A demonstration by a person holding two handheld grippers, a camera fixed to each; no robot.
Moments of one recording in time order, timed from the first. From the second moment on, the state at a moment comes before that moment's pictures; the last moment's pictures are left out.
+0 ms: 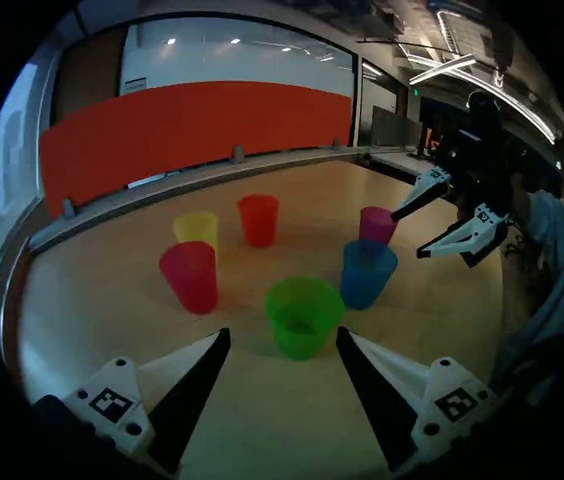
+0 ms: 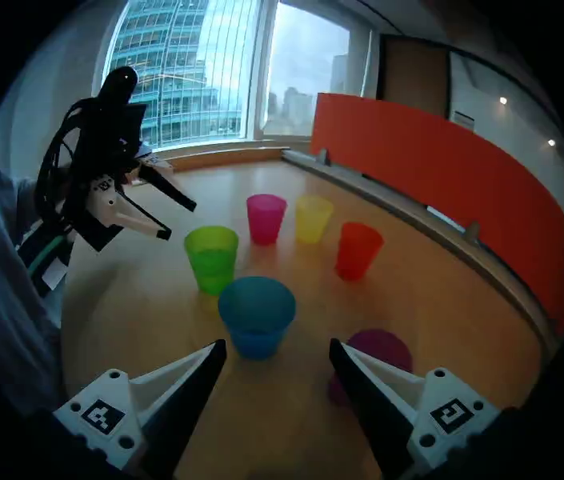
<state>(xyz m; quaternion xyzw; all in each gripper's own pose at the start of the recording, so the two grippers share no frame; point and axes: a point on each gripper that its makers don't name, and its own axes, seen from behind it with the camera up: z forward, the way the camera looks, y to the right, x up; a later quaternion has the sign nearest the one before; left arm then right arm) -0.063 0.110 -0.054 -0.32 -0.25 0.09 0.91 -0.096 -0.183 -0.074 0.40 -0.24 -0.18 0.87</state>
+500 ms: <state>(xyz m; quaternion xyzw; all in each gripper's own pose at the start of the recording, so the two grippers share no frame) -0.040 0.067 -0.035 -0.22 -0.18 0.05 0.96 -0.077 -0.154 -0.067 0.33 -0.21 -0.13 0.91</state>
